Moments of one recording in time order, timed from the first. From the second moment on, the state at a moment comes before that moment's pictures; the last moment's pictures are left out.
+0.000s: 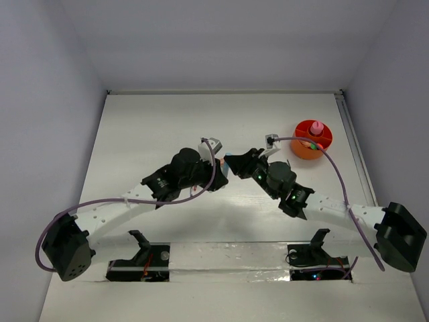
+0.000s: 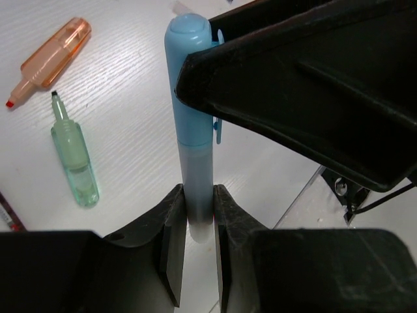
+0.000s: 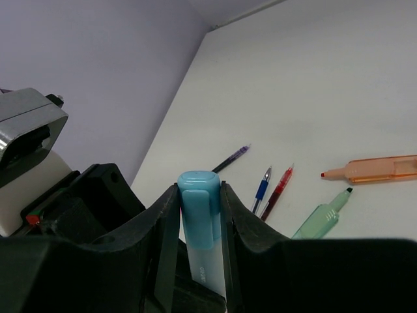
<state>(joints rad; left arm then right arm) -0.82 1.13 0.76 -0.08 0.17 -0.43 0.92 1.15 0.58 0.53 0.26 0.77</state>
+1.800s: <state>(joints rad) -0.76 0.90 0.48 0.31 0.12 -0.44 0.22 1.32 0.95 0.25 0.54 0.30</state>
